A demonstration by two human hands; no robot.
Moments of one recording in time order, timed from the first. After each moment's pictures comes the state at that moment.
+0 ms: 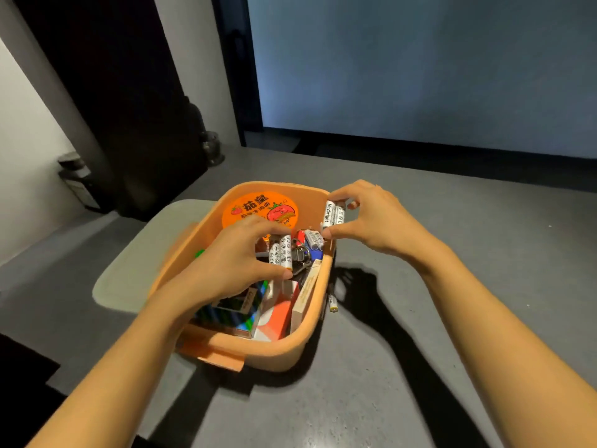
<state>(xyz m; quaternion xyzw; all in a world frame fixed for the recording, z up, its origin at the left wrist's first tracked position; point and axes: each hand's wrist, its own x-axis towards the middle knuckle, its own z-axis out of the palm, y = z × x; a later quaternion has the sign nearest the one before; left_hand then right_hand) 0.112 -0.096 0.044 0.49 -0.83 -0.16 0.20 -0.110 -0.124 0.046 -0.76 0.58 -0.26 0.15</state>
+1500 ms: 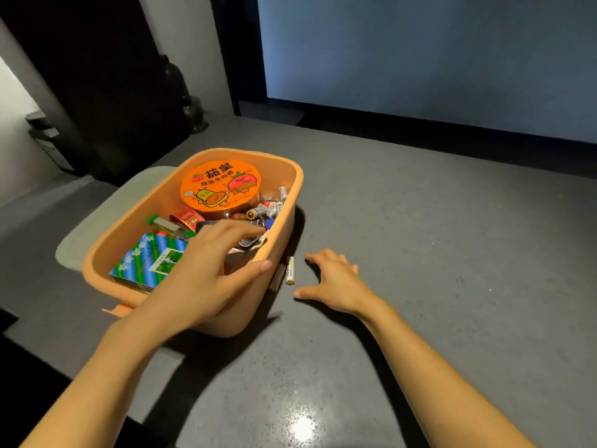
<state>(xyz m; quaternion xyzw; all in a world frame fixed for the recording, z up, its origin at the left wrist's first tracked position) 0.061 -0.043 0.012 0.52 -0.80 -0.14 0.26 -0.143 -0.095 -0.100 -0.74 0.60 -0.13 0.28</state>
